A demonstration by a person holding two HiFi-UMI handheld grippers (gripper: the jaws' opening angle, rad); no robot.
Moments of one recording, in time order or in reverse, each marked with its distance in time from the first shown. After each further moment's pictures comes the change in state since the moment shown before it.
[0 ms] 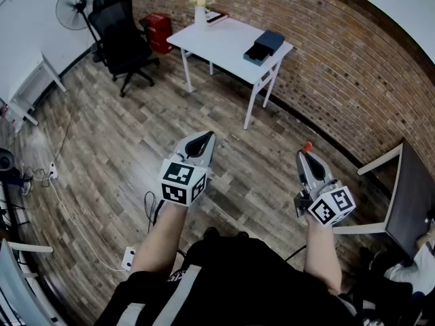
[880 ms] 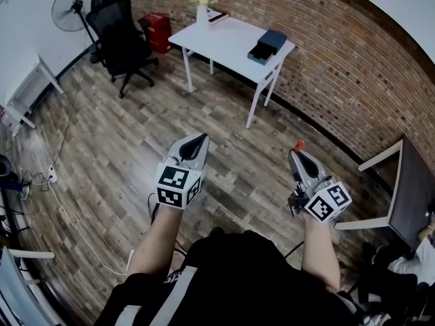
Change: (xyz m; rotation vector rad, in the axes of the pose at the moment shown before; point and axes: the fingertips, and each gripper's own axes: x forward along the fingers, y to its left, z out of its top) left arm -0.036 0.054 -0.015 0.029 0.003 0.005; right arm 0.043 0.054 -0.021 0.072 0.000 0.056
